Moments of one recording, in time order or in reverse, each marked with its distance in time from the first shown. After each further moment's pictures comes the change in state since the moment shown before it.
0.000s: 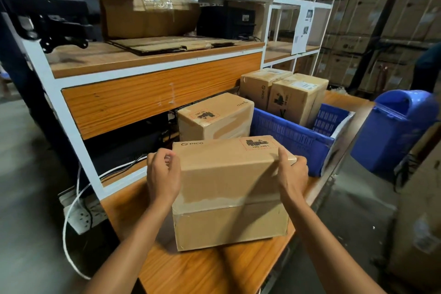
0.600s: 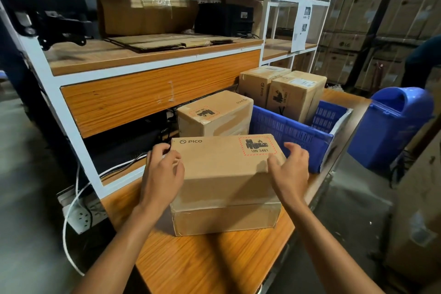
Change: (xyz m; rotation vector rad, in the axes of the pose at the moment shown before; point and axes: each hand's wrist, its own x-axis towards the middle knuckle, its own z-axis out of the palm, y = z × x) left_hand -0.002 -0.004 -0.029 0.326 -0.197 0.386; right_hand -0.024 -0.009 -0.007 -0.282 0.043 -0.353
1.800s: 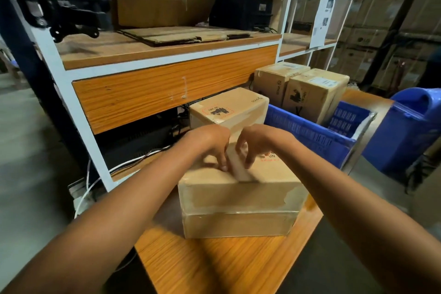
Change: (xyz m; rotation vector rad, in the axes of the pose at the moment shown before) left_hand 0.128 0.072 0.010 0.410 -0.996 0.122; right_hand 0.070 -0.128 0.049 -0.769 -1.154 -0.567
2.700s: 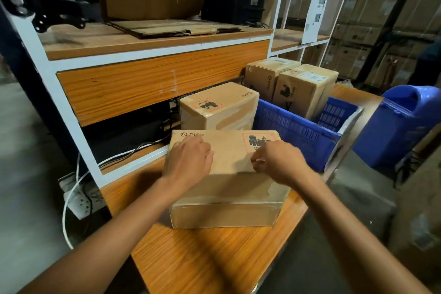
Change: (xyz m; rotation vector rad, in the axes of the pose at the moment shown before) left_hand -0.033 -0.003 0.098 -0.090 0.797 0.034; right_hand -0.079 0.027 0.067 0.080 0.409 0.213
